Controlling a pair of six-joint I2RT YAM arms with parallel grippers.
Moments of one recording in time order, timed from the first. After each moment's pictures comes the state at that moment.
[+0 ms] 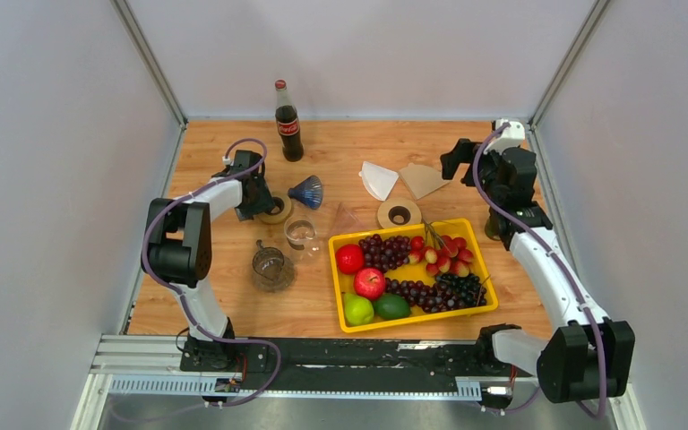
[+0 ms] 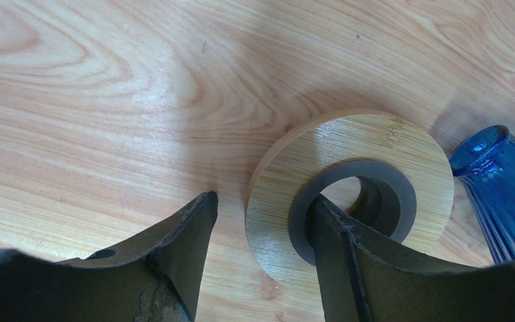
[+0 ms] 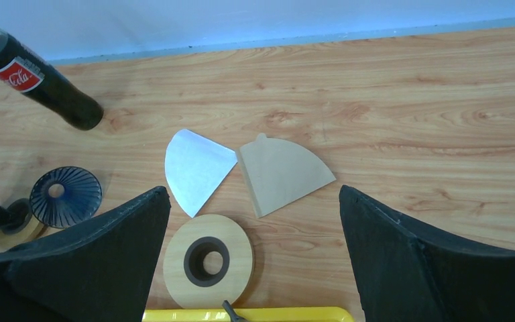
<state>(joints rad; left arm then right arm) -0.13 1.81 1.12 -0.40 -0.16 -0.52 0.10 1.16 0.92 0.03 -0.11 0.22</state>
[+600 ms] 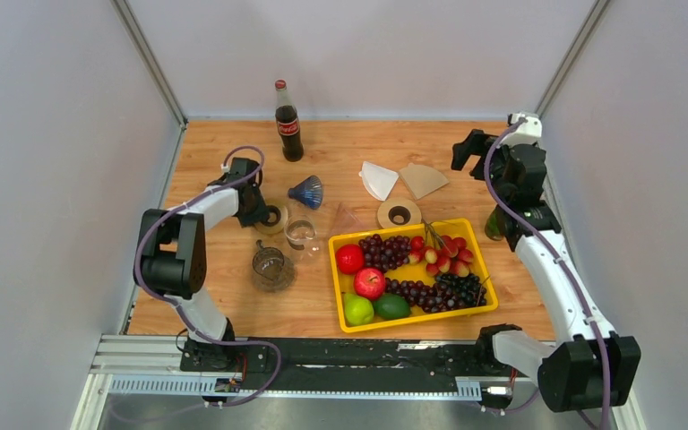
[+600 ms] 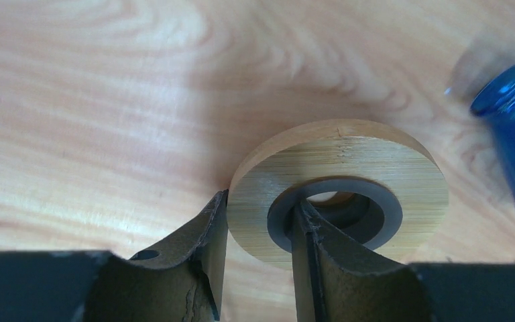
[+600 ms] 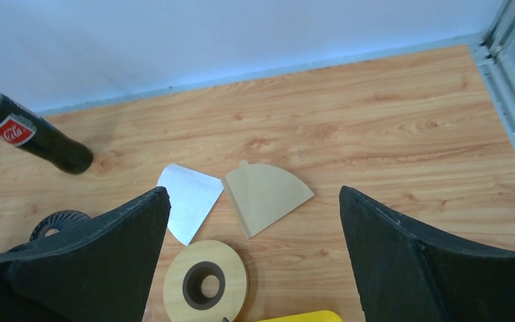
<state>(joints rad) -0.13 1.75 1.07 -0.42 -0.12 -0.50 0.10 1.08 0.97 -0.03 0.05 0.27</state>
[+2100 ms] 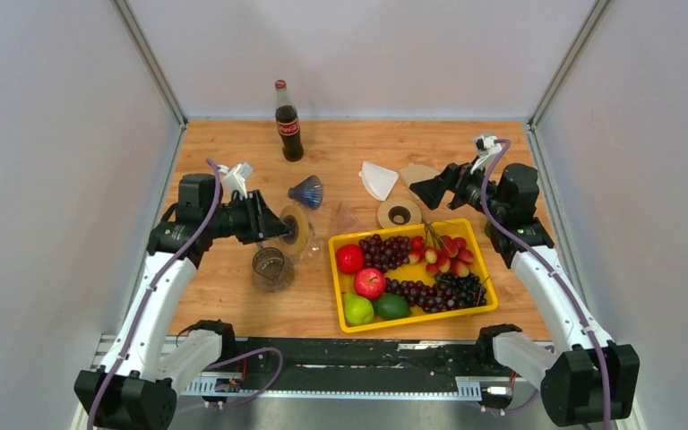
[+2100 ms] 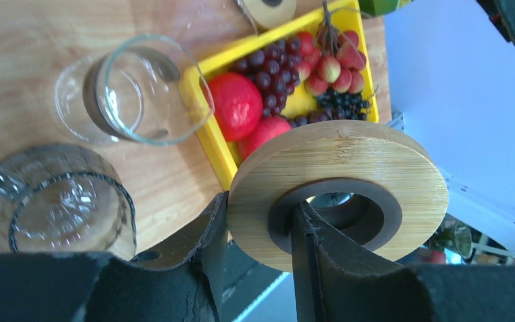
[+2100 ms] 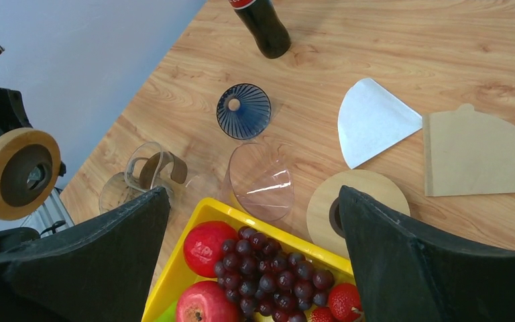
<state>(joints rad) -0.14 0.94 0.94 -0.68 0.69 -0.45 0.12 1.03 0.80 0.08 -0.63 0.38</state>
